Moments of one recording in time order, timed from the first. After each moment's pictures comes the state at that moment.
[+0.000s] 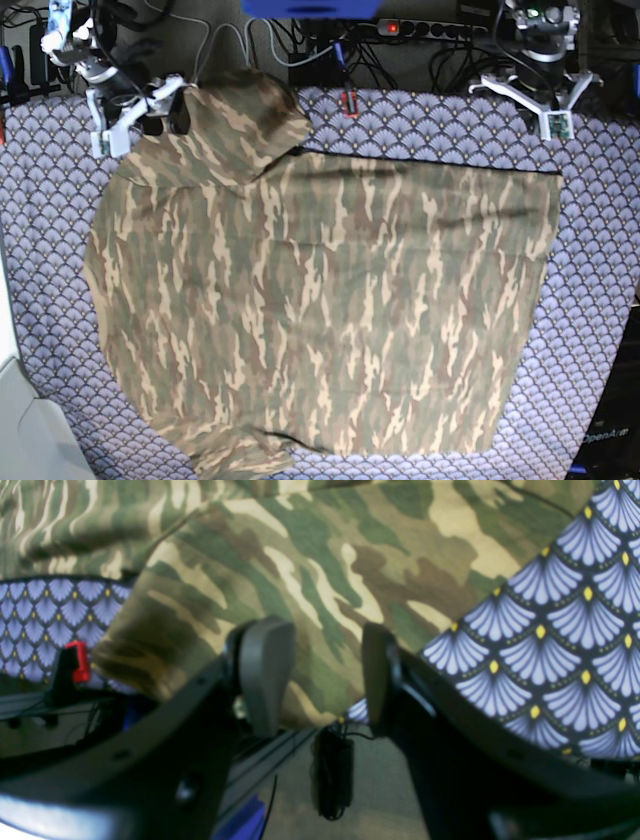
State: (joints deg) left arm 39.3 -4.1 -17.5 115.9 -2.6 -1.2 27.4; right arm -35.4 7.6 16.2 114.2 30.1 16.2 -44.5
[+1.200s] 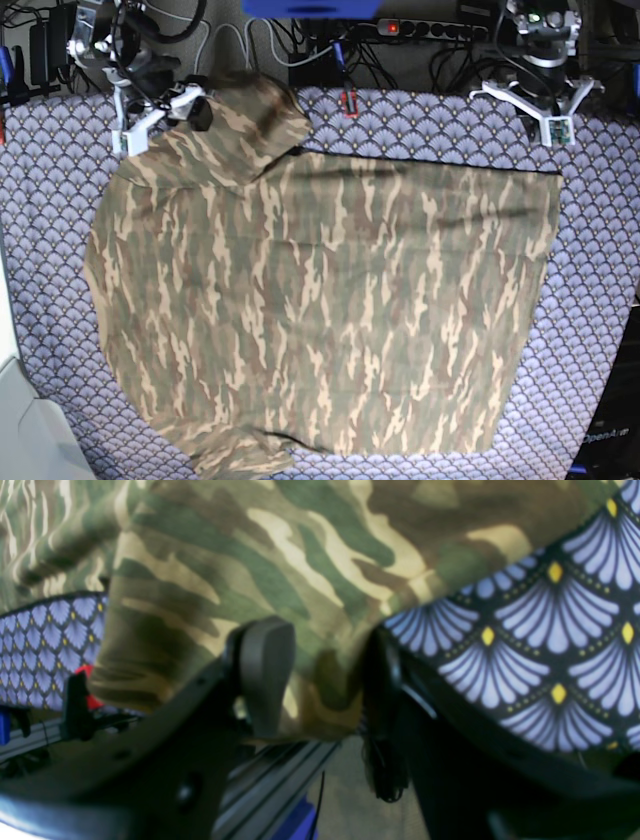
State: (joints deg) left arm 38.7 -4.3 -17.5 115.9 -2.7 -1.5 27.2; right arm -30.0 -0.3 18.9 105.0 30.3 16.6 -49.2
